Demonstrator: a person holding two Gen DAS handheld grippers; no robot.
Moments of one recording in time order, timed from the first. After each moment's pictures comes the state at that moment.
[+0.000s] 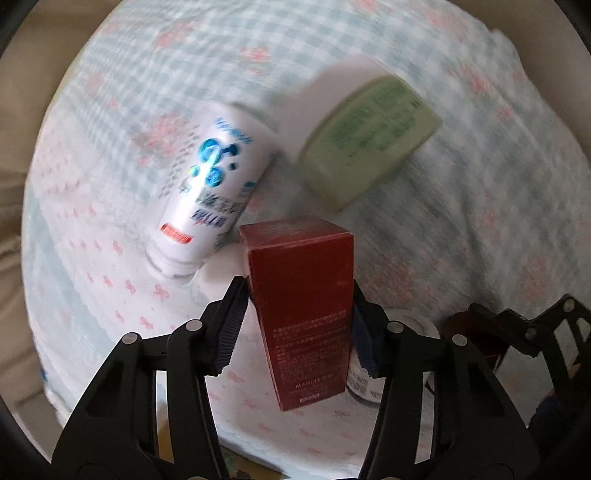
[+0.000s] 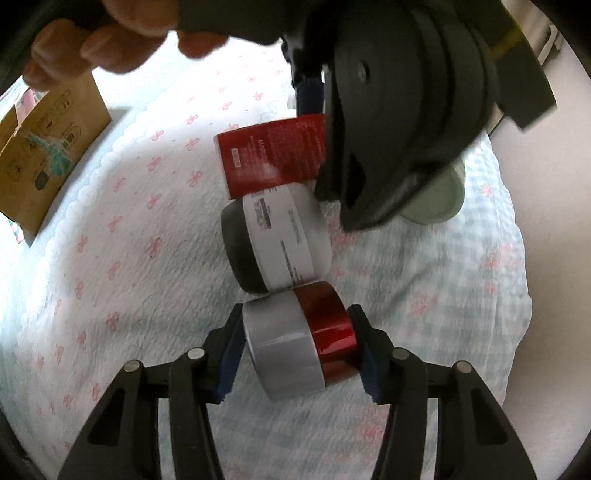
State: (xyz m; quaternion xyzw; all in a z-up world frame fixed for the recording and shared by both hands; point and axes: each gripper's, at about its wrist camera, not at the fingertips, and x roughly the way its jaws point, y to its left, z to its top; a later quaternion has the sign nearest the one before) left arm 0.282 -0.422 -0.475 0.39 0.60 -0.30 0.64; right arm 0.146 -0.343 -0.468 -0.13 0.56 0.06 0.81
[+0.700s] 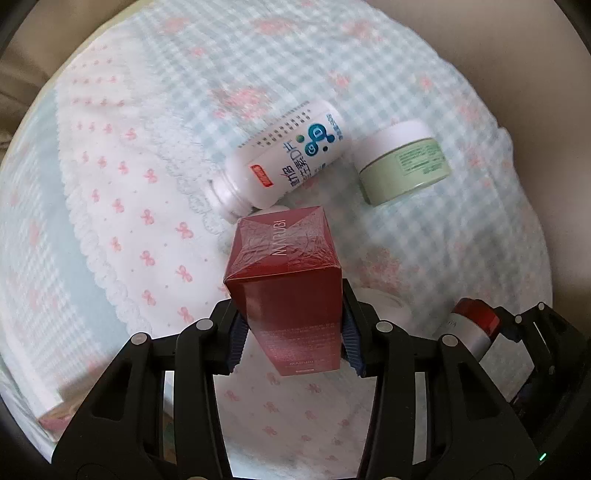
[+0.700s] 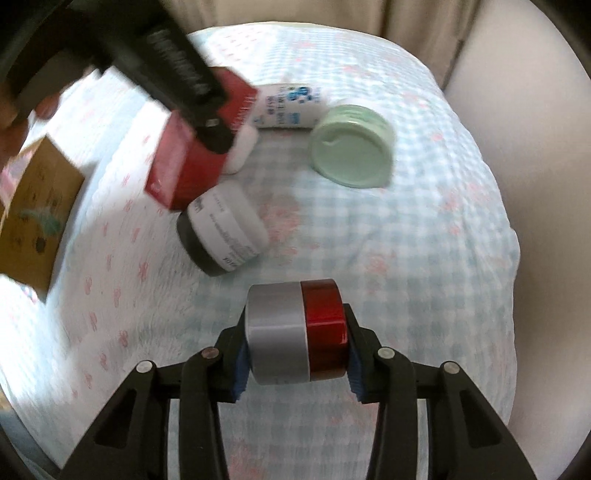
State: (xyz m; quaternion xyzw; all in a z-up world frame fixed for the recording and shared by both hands) left arm 0.307 -0.312 -0.409 0.22 0.63 -0.28 0.69; right arm 0.143 -0.391 -0.447 -0.01 0.58 -0.01 0.82
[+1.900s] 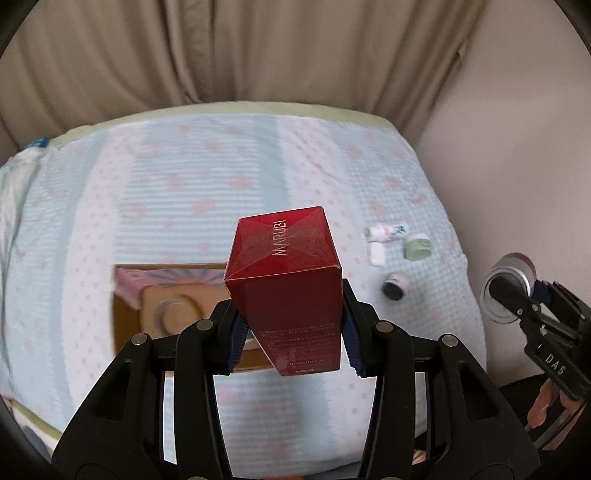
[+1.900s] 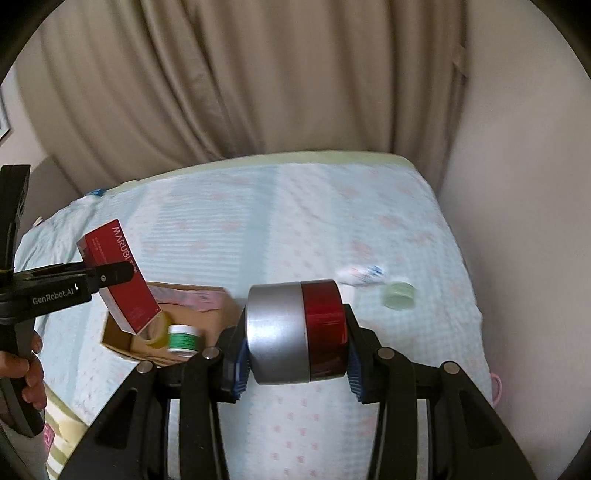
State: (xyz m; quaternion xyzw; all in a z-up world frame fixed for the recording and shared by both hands) left arm 0.192 -0.005 -0.163 -0.01 0.50 -0.16 0.85; right arm 0.114 -0.244 -0.159 0.05 0.45 0.00 0.89
